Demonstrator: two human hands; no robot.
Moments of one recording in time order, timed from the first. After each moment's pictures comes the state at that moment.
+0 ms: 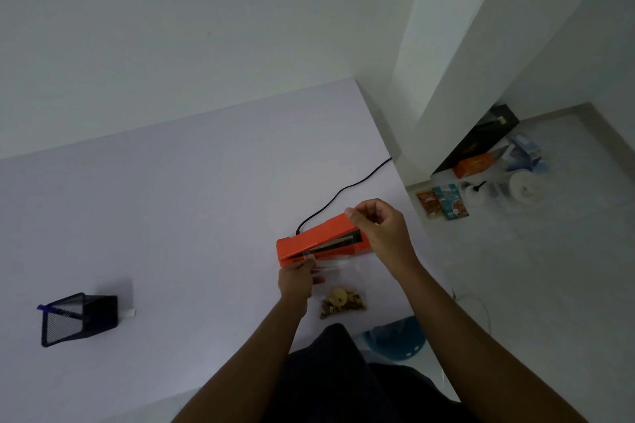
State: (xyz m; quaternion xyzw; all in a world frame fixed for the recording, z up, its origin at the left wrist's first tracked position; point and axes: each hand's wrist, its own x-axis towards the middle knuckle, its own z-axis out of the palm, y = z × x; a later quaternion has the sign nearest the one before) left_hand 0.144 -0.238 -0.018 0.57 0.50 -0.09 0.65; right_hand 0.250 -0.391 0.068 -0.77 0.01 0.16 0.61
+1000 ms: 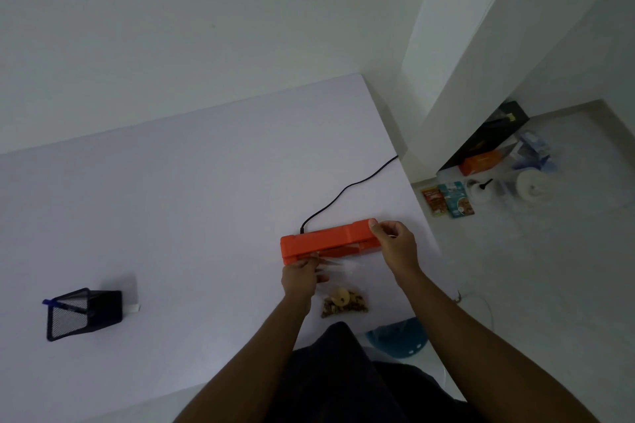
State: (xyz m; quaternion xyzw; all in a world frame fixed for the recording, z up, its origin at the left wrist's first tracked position) left_hand 0.147 -0.239 -0.009 0.55 0.51 -0.09 0.66; right_hand 0.252 -0.415 -0.022 -0.80 0.17 0.18 0.55
